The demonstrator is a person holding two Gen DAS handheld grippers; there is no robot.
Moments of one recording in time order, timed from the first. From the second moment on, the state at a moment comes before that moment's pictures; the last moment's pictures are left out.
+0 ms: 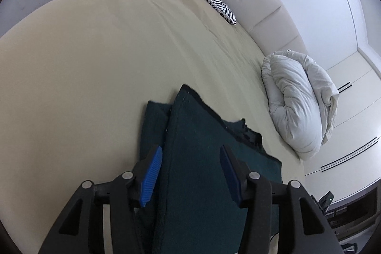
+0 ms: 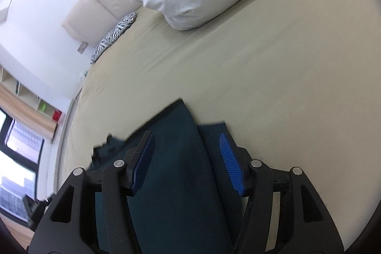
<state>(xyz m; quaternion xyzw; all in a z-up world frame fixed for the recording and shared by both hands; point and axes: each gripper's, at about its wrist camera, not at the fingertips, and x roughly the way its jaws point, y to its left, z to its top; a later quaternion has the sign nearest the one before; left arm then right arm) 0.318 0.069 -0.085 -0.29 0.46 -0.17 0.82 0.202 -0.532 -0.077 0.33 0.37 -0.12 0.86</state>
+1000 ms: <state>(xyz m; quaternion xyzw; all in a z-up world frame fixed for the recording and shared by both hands) 0.228 0.059 -0.108 -0.17 0.46 -0.16 0.86 0.074 -0.485 -0.096 0.21 0.43 -0.08 0.87</state>
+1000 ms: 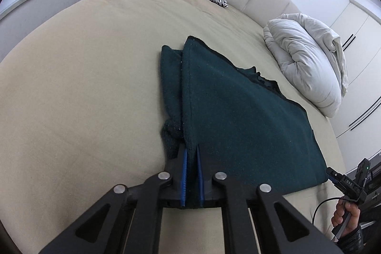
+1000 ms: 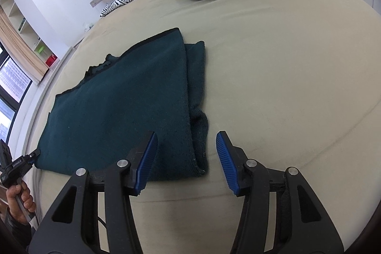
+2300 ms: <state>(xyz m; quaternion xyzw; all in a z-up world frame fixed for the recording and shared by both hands) 0.210 0.091 -0.118 -0.21 0.46 -0.17 0.85 0.060 -0.468 -0.103 0.20 0.44 -0.10 0.87</state>
